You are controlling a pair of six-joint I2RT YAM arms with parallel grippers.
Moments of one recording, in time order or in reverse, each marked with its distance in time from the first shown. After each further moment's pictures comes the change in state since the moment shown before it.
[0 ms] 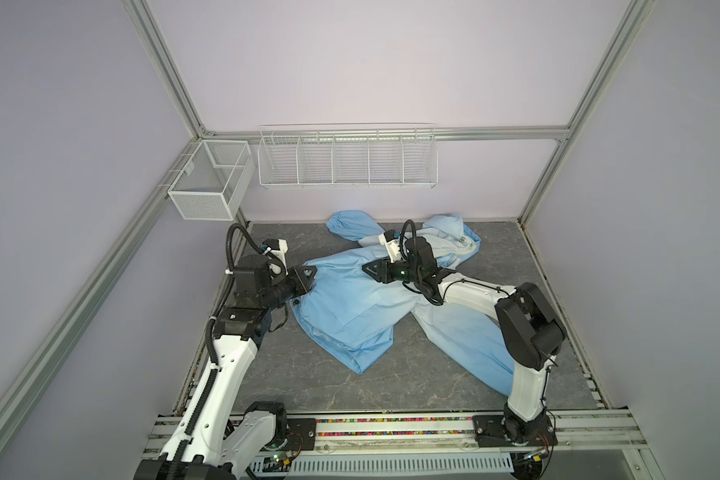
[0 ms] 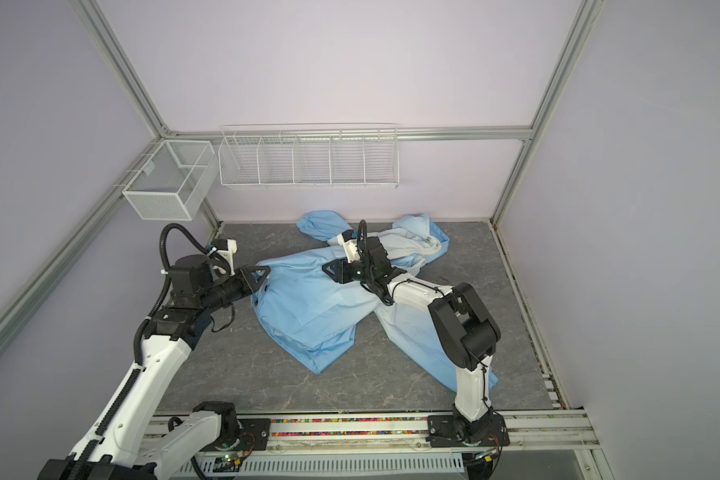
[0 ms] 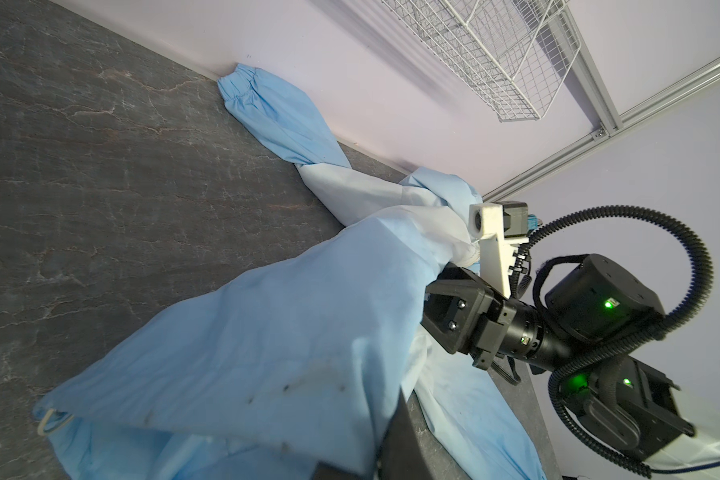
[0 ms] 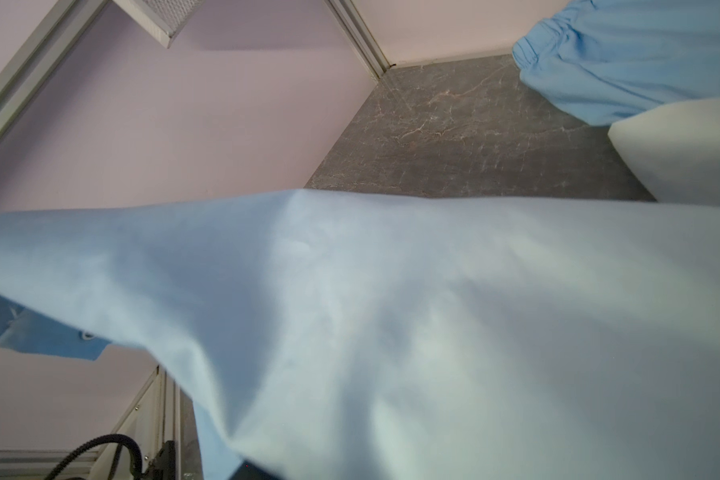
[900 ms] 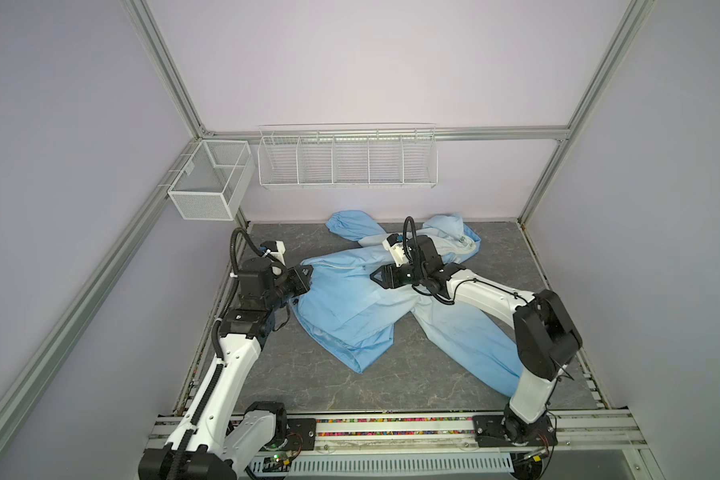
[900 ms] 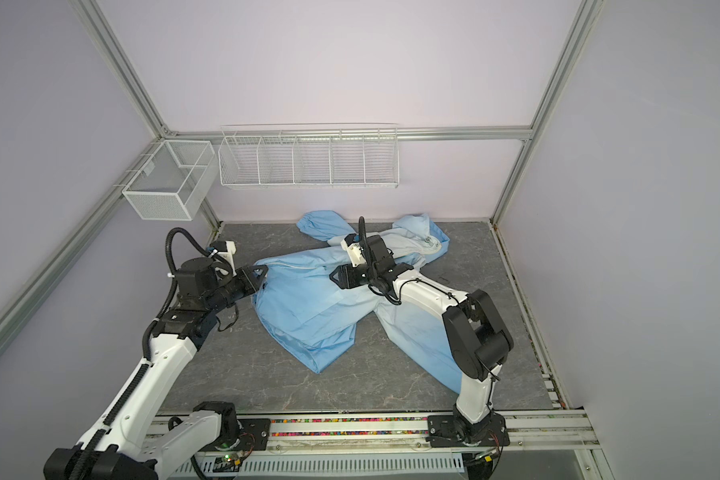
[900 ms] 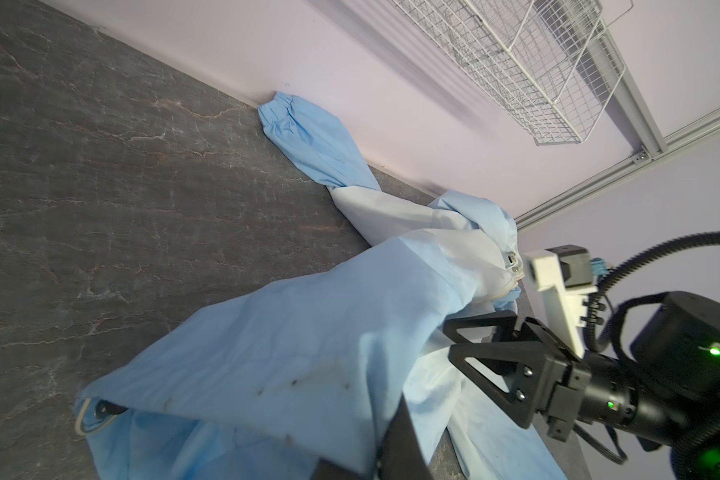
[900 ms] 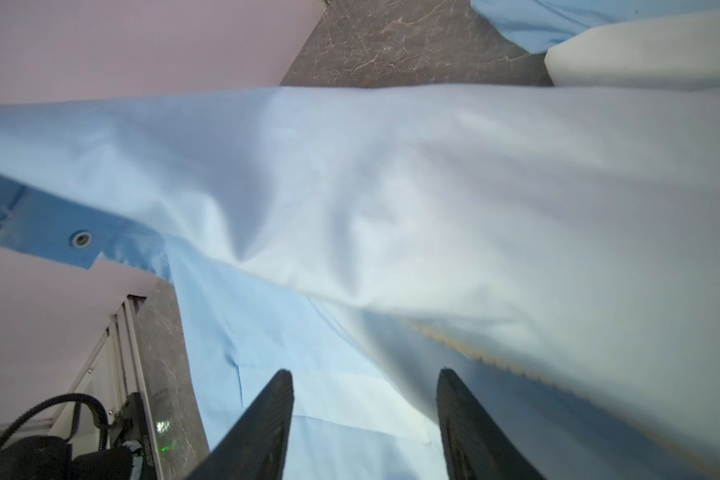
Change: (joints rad) left arm 0.000 0.007 -0.062 0.094 -0.102 0.003; right arm 0.000 -0.079 0.031 -0.329 0.068 -0.132
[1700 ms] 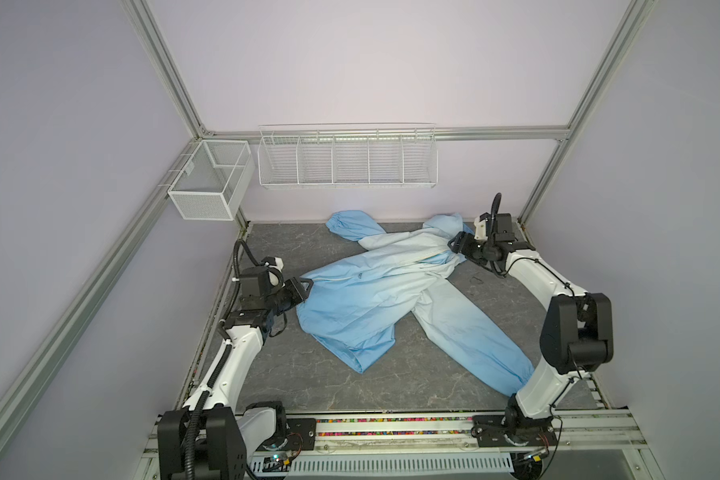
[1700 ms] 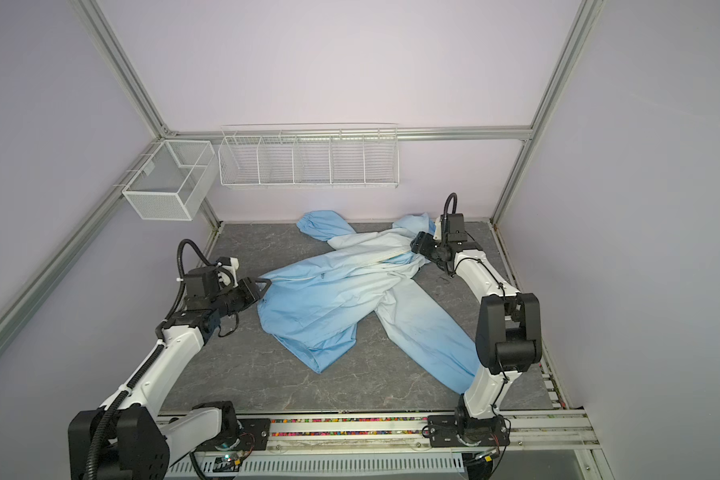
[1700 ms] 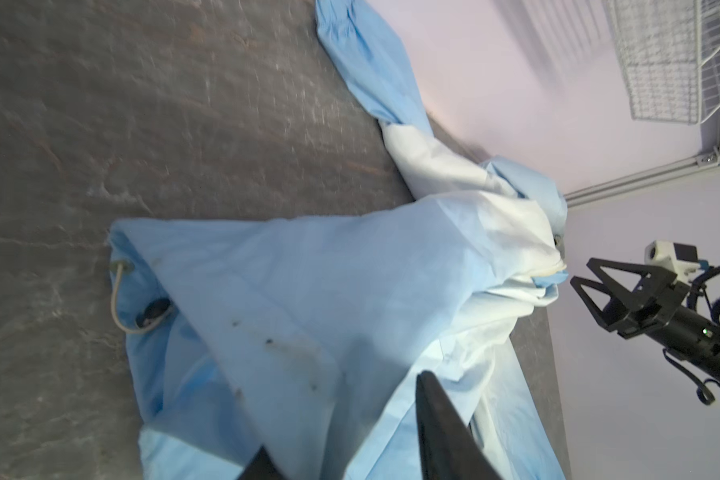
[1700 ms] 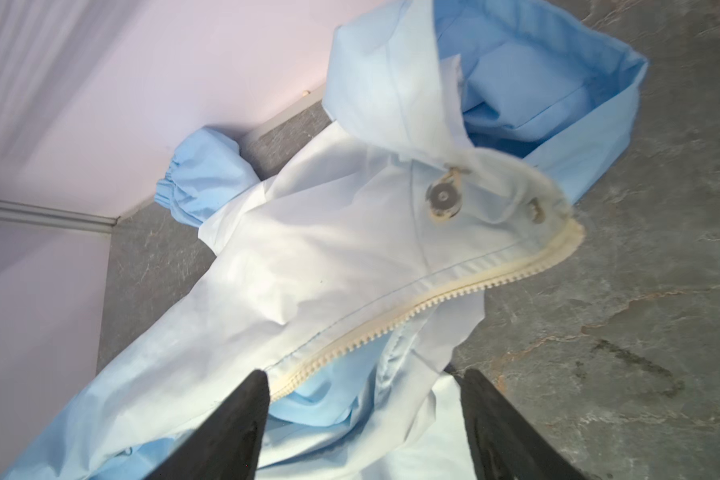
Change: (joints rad) left arm 0.107 0.138 -0.163 0.104 0.142 -0.034; right arm -0.496 -0.074 0.069 -0.306 0.170 0.130
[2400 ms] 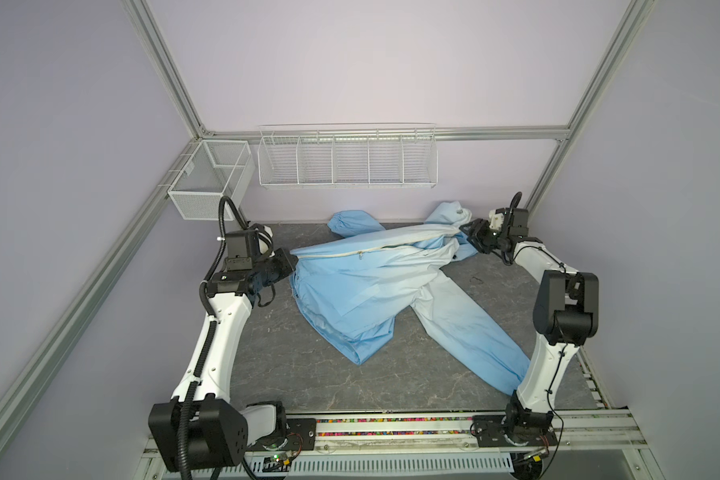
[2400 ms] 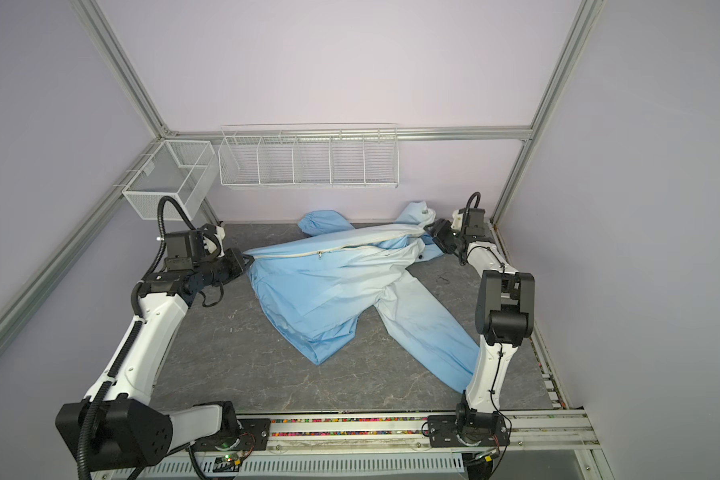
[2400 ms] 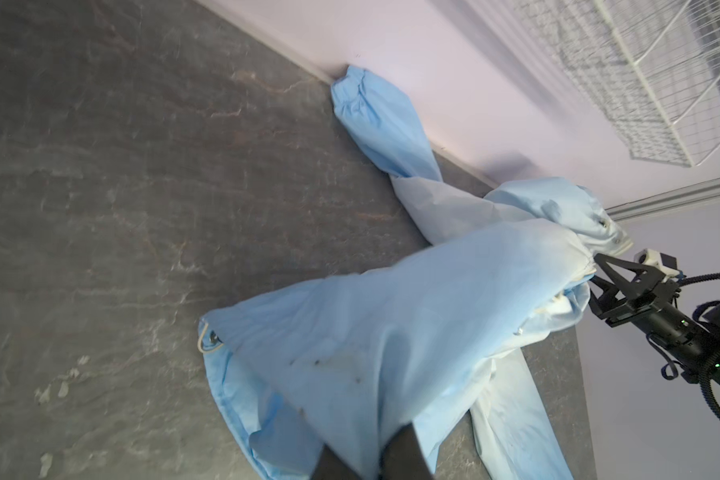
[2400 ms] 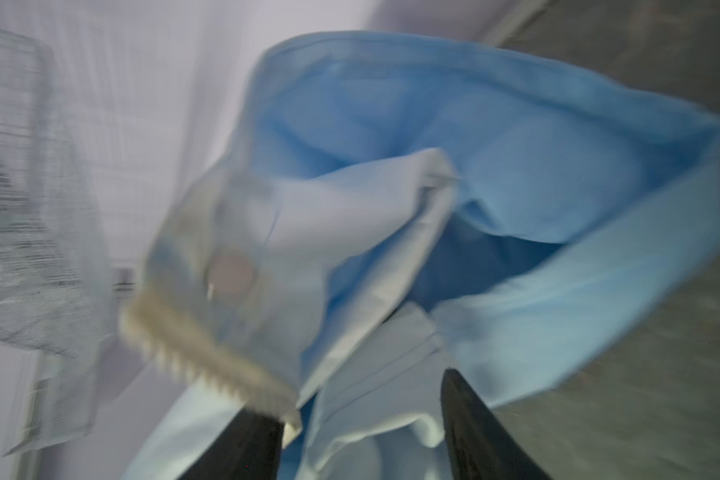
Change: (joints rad) left arm 0.029 0.100 0.456 -0.442 -0.106 0.116; right arm -0.214 0.255 0.123 0.182 -0.273 0.241
